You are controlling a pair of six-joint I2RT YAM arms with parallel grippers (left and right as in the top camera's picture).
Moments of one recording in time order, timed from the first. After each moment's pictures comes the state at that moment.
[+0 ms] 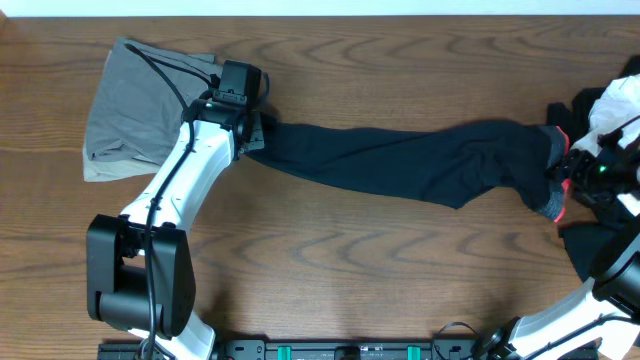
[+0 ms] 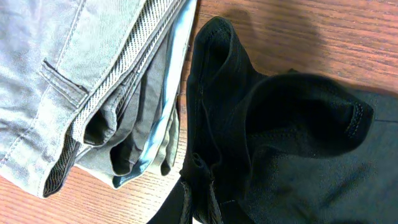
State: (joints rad) left arm -0.22 1.77 1.31 -0.73 -0.26 -0.34; right arm -0.64 1.94 1.27 -0.78 -0.32 0.02
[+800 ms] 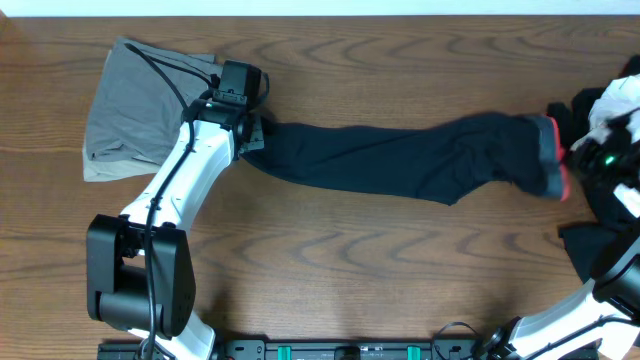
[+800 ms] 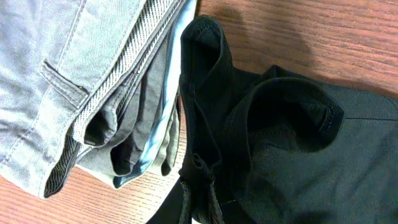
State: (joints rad) left arm -0.22 1.77 1.31 -0.73 -0.27 -0.33; right arm -0.65 1.94 1.38 -0.71 -0.47 -0.06
